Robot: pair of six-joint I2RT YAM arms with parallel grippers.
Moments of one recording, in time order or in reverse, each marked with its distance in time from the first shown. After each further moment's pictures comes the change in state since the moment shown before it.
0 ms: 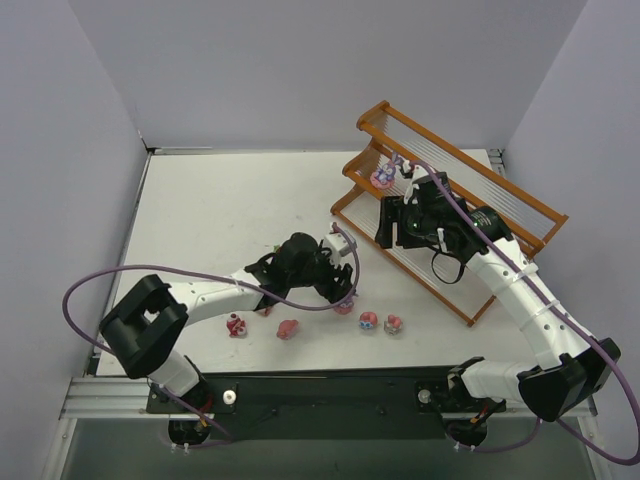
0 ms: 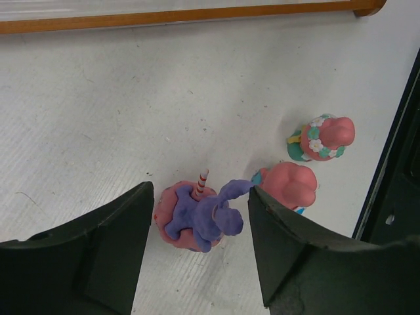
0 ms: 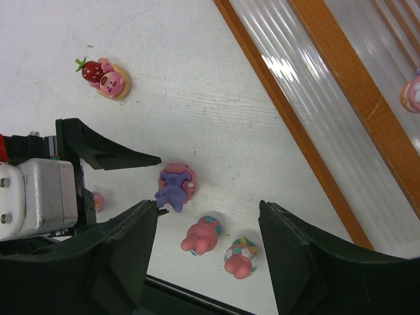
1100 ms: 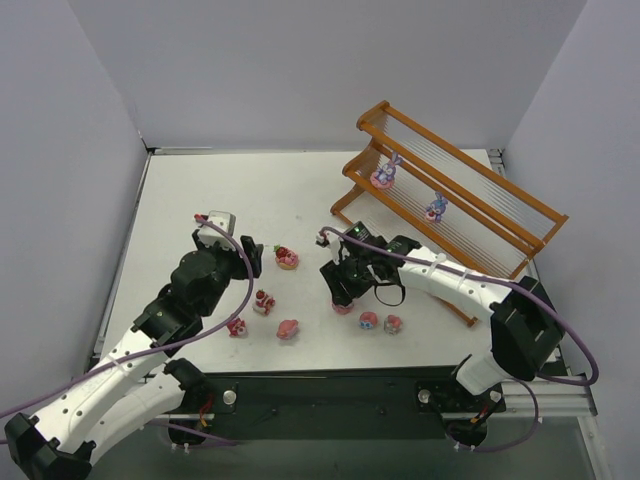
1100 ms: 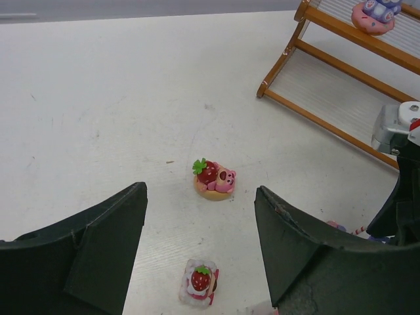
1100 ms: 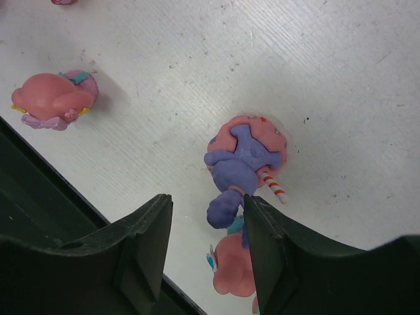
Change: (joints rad) left arm 0.193 -0.844 -0.180 -0.369 -0.660 -0.119; right arm 0.294 0.258 -0.283 0.283 -0.204 -0.256
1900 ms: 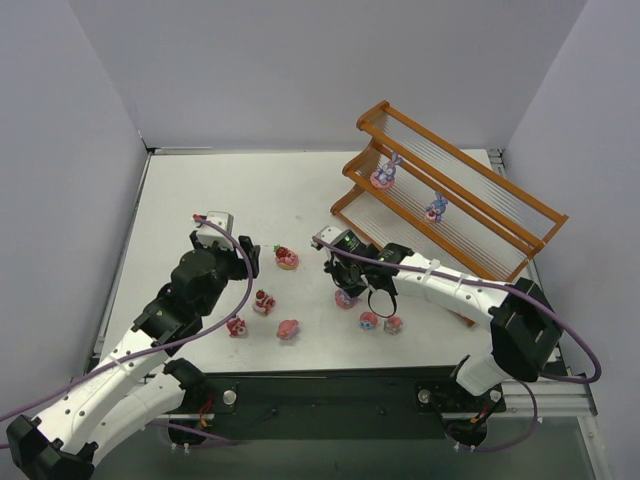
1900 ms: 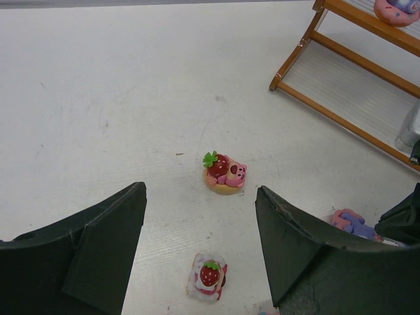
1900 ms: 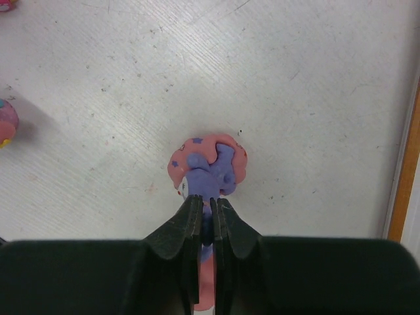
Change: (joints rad) left arm 0.033 0.002 -0.011 -0.024 0.006 -0.011; right arm 0.086 -0.001 -0.006 0.042 0.306 -0.030
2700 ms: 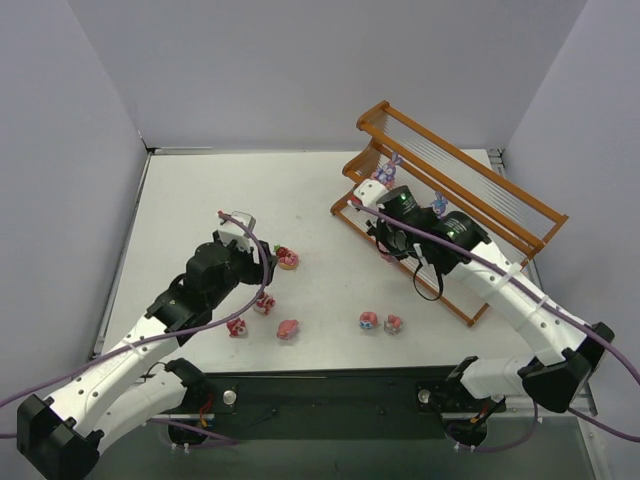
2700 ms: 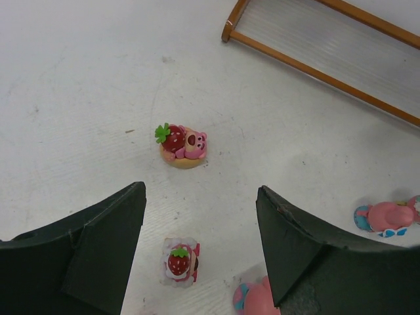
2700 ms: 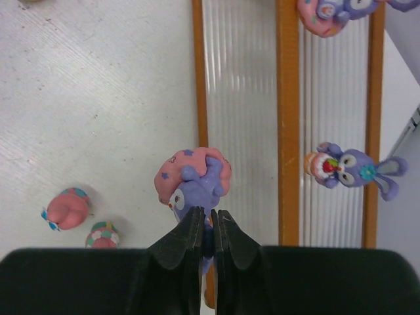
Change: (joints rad) left arm 0.011 0.099 0.001 0.009 0.201 0.004; right arm -0.125 -0.198 0.347 -0.401 0.207 -0.276
